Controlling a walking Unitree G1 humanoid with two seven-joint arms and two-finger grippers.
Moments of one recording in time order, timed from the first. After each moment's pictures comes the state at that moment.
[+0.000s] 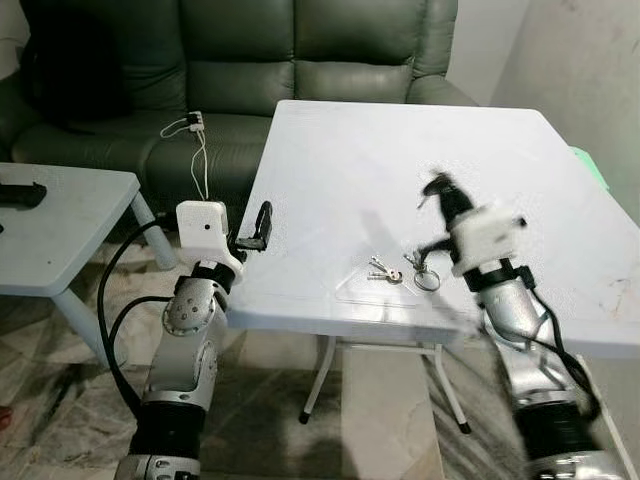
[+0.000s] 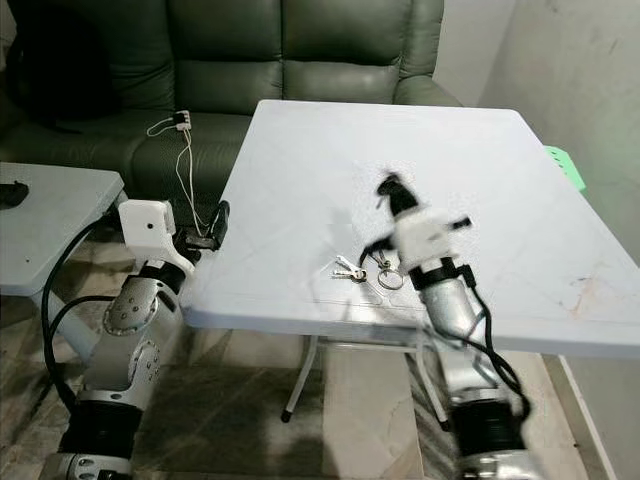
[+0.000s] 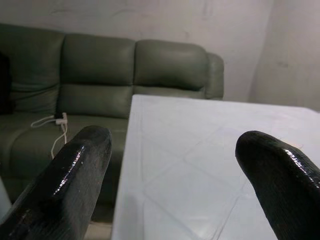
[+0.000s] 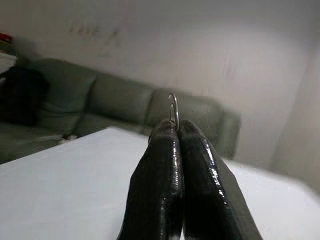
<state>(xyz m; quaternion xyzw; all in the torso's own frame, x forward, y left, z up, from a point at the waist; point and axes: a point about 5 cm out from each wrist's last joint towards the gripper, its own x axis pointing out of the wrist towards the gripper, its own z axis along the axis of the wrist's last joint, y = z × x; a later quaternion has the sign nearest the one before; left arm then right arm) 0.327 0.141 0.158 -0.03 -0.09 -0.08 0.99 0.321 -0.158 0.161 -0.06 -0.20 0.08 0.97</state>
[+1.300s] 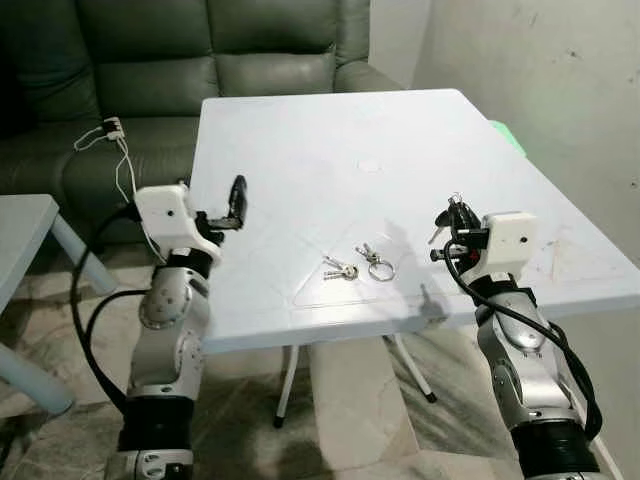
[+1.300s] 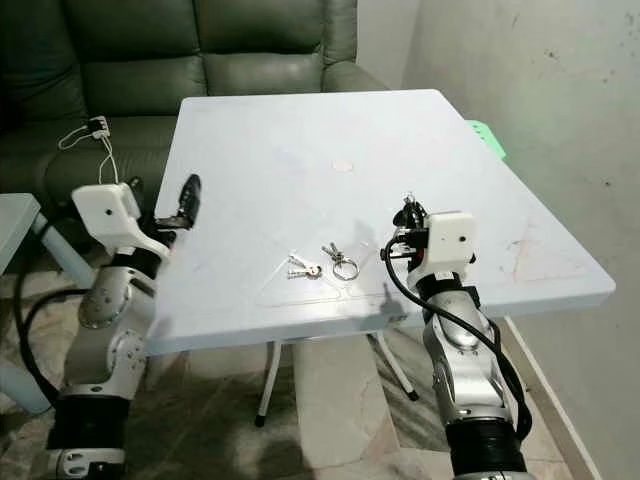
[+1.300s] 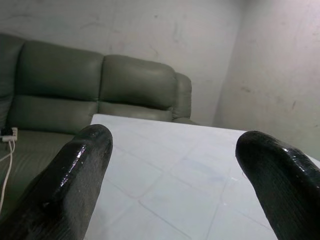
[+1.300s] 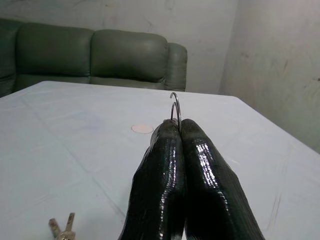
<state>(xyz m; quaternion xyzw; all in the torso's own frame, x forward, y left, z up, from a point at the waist) 0.328 0.170 0.182 -0.06 -0.14 -0.04 0.99 0.317 -0.170 0.149 -0.01 -0.11 0.05 0.99</state>
